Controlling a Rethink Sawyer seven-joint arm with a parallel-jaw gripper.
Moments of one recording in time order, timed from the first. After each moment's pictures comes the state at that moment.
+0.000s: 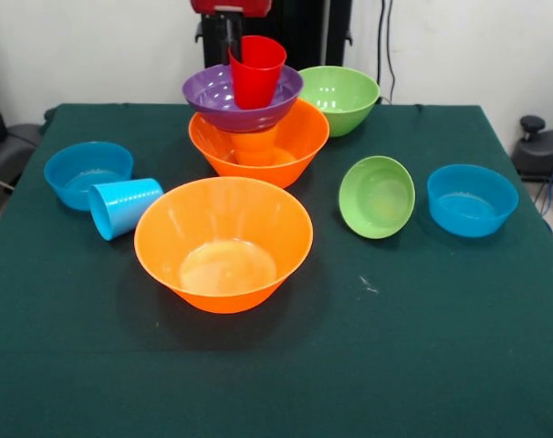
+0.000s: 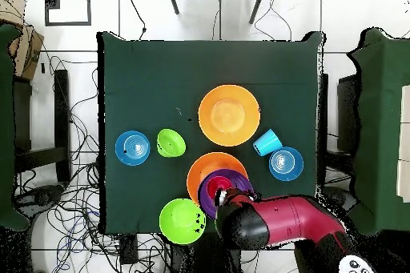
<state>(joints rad) -0.85 -1.00 0.52 2.26 -0.63 0.42 2.07</state>
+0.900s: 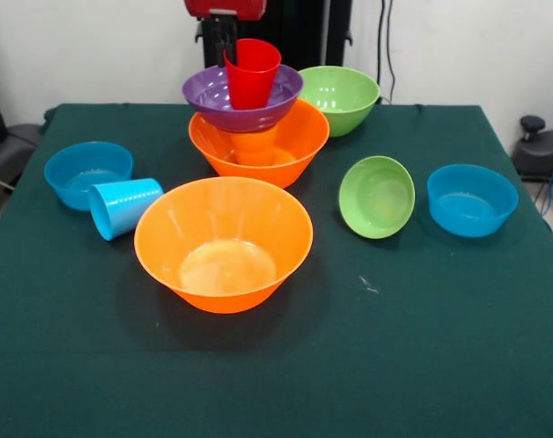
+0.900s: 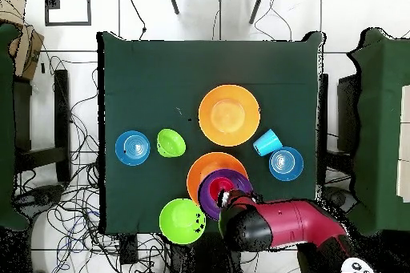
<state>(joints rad) -0.85 -0.98 0.49 2.26 -0.63 0.39 2.07</state>
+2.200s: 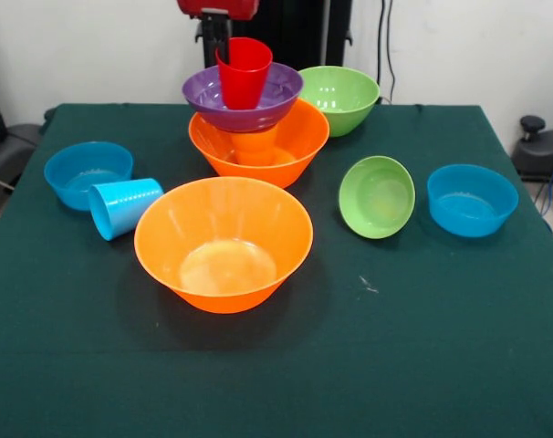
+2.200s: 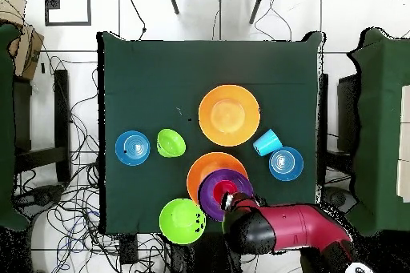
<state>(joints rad) -0.85 -0.98 0.44 2.26 -0.63 0.39 2.07</state>
